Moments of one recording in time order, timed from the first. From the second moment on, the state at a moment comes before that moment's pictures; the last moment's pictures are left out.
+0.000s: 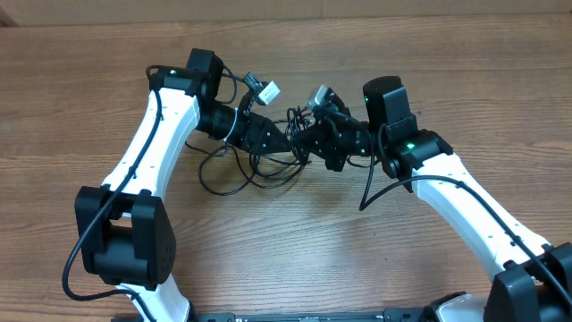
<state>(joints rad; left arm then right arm) -0.18 1.89 1.58 -1.23 1.02 0.39 0.39 1.54 1.08 -0.23 -0.80 -0.24</state>
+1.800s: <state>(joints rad) -0.27 1.89 1.58 -1.13 0.70 0.20 0.36 1.54 1.08 -0.19 -0.77 -0.01</state>
